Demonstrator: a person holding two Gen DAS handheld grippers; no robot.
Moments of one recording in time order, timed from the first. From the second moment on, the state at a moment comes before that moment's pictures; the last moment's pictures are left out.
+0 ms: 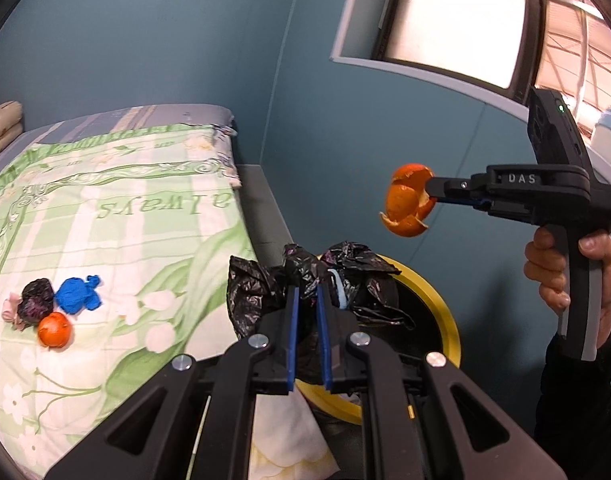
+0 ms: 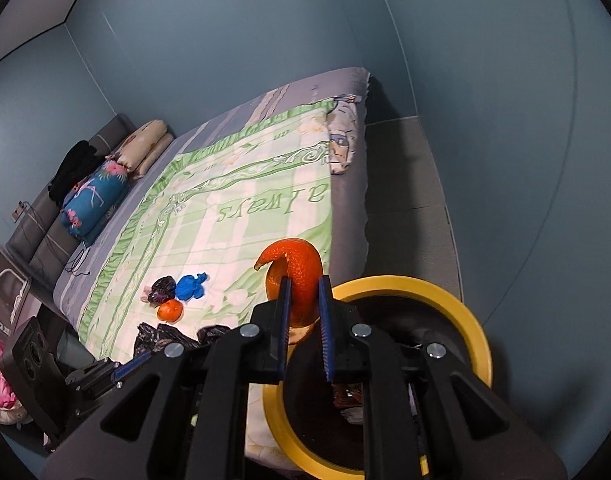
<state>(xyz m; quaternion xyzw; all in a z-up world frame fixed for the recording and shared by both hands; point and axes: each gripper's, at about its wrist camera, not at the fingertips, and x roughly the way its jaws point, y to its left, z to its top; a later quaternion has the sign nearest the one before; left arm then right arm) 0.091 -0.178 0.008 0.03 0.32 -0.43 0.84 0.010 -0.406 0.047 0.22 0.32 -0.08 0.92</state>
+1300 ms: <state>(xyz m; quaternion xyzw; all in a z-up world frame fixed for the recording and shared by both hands) 0.089 -0.208 -0.028 0.04 0.37 -0.42 0.83 0.006 -0.433 0.008 0.24 0.34 -0.12 0.90</state>
